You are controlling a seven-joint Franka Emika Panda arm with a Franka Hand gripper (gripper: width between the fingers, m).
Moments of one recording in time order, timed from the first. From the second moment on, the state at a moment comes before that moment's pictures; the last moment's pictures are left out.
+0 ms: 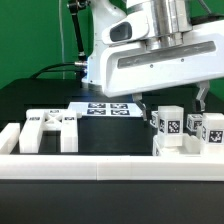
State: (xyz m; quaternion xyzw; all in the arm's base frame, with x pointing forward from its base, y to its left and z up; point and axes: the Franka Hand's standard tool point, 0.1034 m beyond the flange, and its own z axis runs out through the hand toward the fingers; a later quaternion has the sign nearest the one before) arm 0.627 0.057 0.087 -0.99 -0.02 -0.07 0.10
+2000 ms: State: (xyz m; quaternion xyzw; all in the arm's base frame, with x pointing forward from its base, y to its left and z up) arm 0.630 0.051 0.080 -0.87 0.48 -0.02 0.12
